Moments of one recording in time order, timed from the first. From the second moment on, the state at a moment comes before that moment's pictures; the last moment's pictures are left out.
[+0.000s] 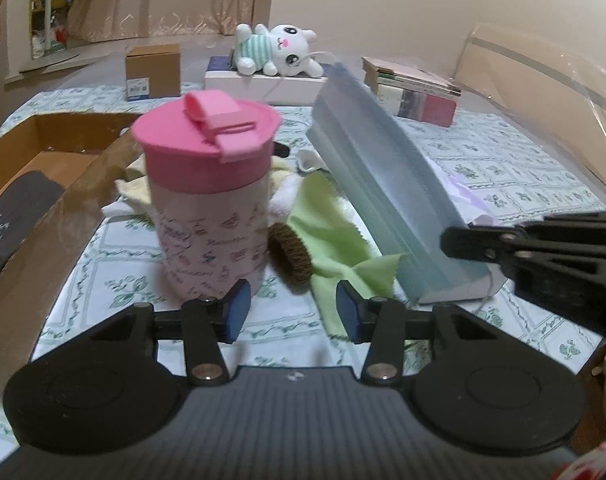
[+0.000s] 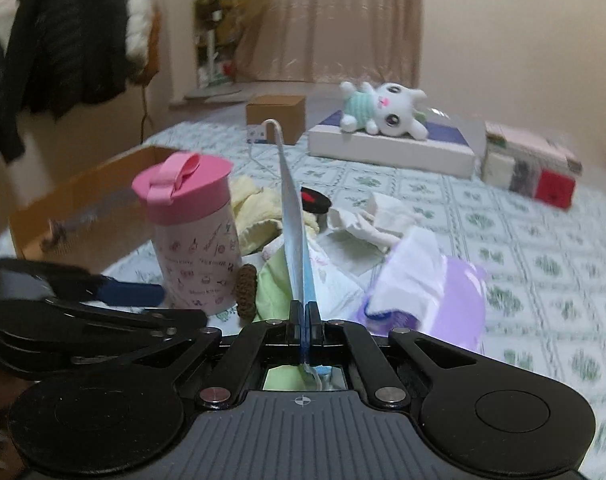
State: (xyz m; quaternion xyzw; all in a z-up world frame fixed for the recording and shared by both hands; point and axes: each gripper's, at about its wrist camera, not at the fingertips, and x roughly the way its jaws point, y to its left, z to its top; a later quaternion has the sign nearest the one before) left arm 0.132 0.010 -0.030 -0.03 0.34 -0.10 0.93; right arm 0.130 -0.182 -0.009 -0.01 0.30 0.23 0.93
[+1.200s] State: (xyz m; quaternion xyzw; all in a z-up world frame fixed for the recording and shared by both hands) left arm 0.097 0.013 -0.034 -0.01 0.36 -0.06 0.93; right arm 0.076 -0.221 -0.002 0.07 0.34 0.25 0.90
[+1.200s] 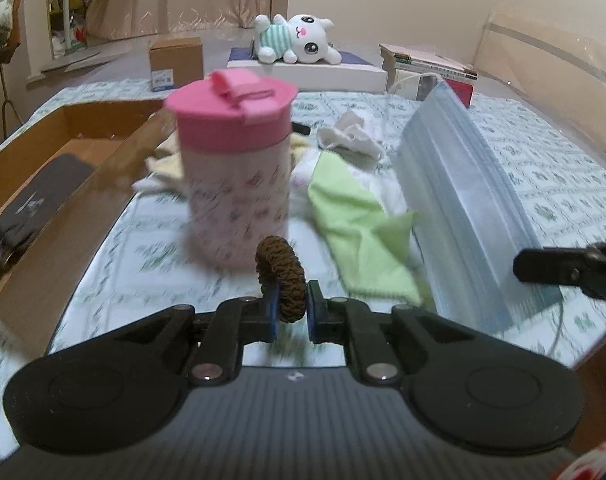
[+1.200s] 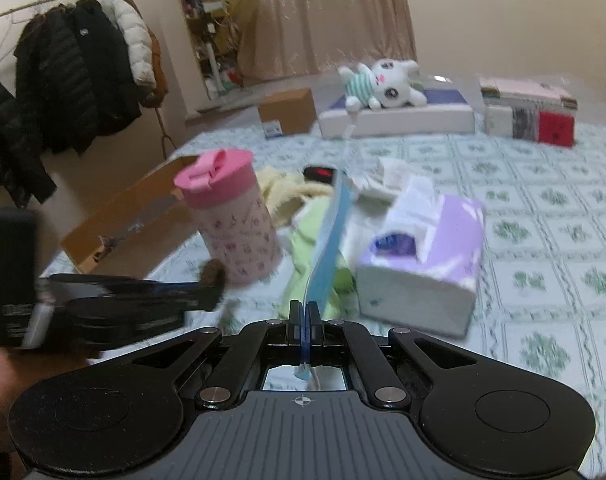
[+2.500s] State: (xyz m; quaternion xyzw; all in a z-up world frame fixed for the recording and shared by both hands) left arm 0.073 0.012 -0.023 0.00 0.36 -0.10 0.93; right arm 0.068 -0.198 -0.019 -0.10 0.34 0.16 0.92
